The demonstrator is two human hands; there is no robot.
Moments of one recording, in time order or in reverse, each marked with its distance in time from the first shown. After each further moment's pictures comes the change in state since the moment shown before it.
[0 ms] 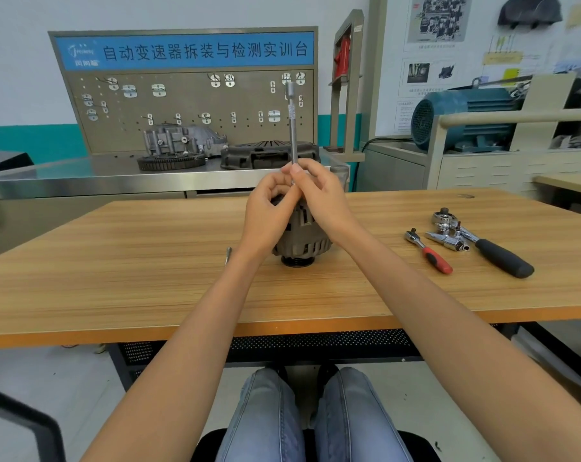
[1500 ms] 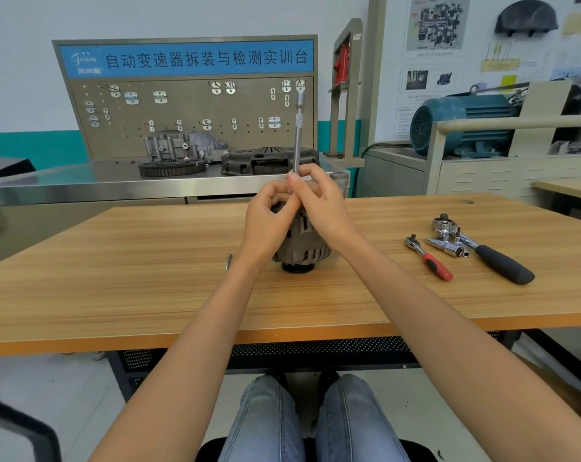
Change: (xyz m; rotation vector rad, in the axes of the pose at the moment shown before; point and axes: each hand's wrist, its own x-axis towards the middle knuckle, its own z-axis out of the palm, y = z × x) left_hand -0.002 0.004 0.000 -0.004 -0.001 -0.009; right_hand -0.002 0.000 0.001 0.022 0.014 -0.020
